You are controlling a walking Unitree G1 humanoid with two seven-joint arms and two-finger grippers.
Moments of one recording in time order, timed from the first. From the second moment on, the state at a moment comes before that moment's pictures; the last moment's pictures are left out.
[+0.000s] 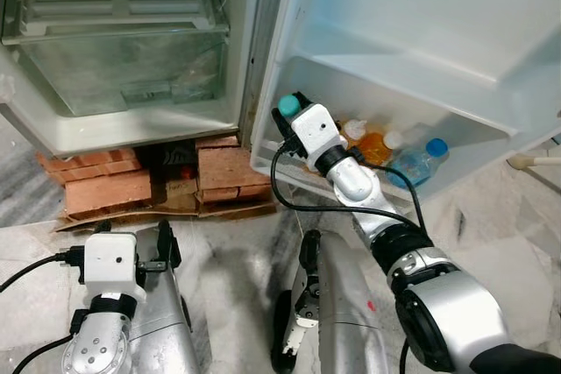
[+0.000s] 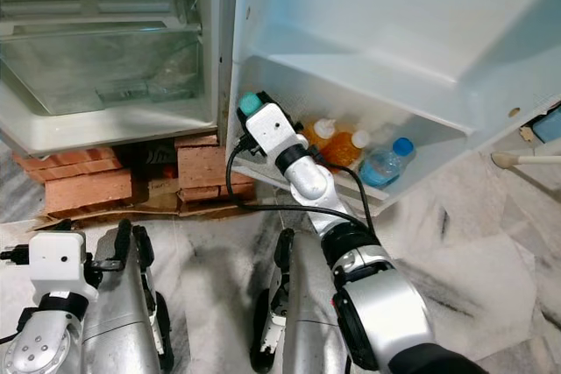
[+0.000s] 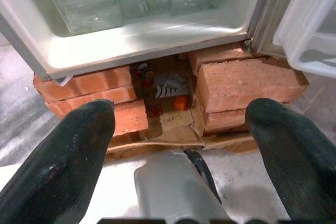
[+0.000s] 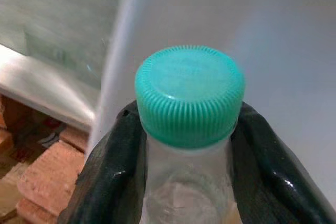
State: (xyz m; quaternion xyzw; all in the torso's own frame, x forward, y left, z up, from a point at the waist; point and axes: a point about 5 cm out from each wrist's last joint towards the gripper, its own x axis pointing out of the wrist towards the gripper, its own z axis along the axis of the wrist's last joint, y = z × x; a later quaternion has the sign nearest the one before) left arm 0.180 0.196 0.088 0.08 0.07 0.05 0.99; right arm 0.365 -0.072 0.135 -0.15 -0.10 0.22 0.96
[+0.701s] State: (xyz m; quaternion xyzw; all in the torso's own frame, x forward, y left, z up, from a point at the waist) left arm 0.213 0.197 0.097 0.10 0.04 0.03 0.99; right arm 0.372 -0.101 0.125 -0.10 -0.04 0.19 0.98
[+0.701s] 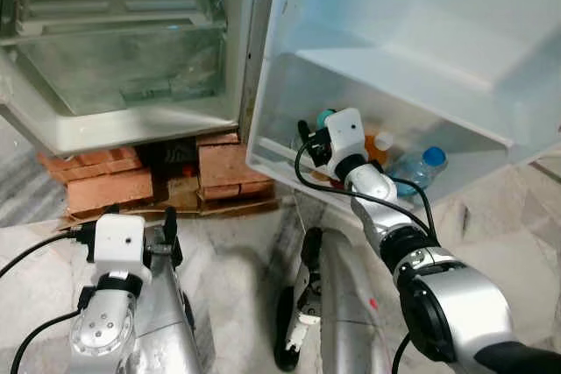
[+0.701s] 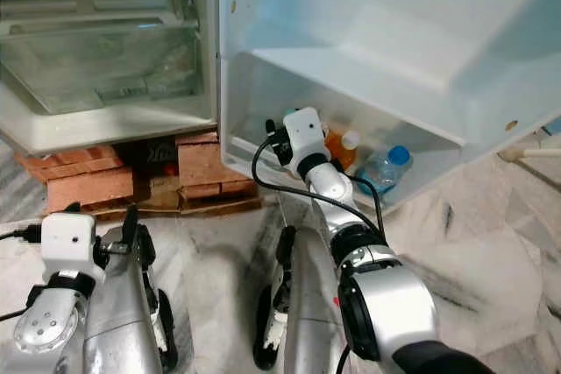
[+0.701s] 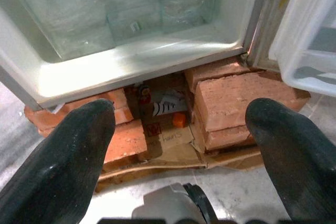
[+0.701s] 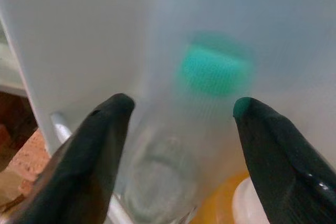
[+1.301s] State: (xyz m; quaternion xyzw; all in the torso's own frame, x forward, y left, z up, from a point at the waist) left arm 0.249 0.206 0.081 0.10 0.05 0.02 0.99; right arm 0.344 -0.126 0.121 -0.02 -0.11 0.22 0.97
